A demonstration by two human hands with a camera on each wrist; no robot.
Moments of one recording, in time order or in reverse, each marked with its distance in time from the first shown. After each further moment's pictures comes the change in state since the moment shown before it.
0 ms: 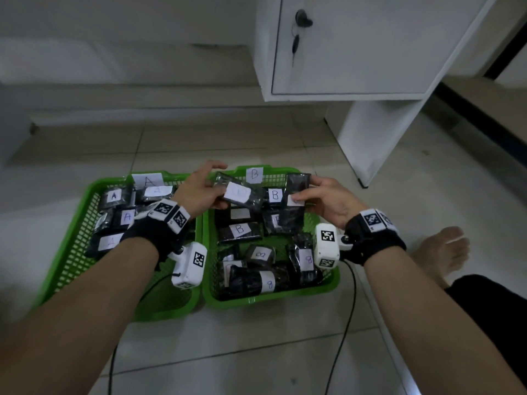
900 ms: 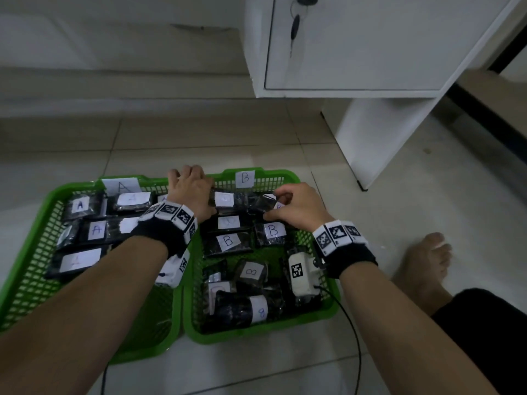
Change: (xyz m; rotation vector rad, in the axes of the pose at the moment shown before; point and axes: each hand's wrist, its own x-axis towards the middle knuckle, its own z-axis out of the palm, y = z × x) left_hand 0.080 -0.037 0.017 1.363 0.141 0.137; right_hand 0.048 0.017 0.026 -0.911 0.200 -0.158
